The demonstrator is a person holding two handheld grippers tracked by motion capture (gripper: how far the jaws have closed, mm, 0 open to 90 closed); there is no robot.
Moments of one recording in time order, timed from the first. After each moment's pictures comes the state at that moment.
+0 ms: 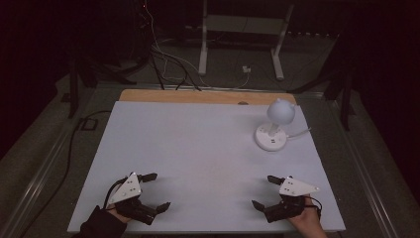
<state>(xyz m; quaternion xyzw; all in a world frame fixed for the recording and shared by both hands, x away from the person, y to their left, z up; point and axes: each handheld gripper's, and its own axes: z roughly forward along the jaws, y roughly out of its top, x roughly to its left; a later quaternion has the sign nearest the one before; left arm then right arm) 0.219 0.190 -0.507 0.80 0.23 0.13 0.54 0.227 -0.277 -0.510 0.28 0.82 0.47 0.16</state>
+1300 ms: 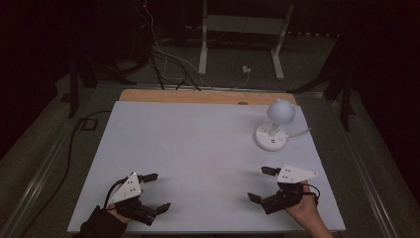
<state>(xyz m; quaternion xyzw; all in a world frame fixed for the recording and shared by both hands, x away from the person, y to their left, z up) 0.219 0.190 -0.507 0.80 0.23 0.13 0.54 0.244 -0.260 -0.469 0.26 0.82 0.49 0.12</state>
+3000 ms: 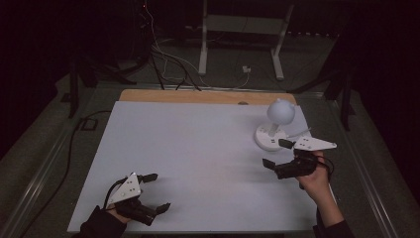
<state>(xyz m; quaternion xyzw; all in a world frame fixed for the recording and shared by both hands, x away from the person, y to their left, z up) 0.219 0.191 -0.506 0.80 0.23 0.13 0.54 0.307 -0.301 -0.437 0.32 0.79 0.50 0.17</state>
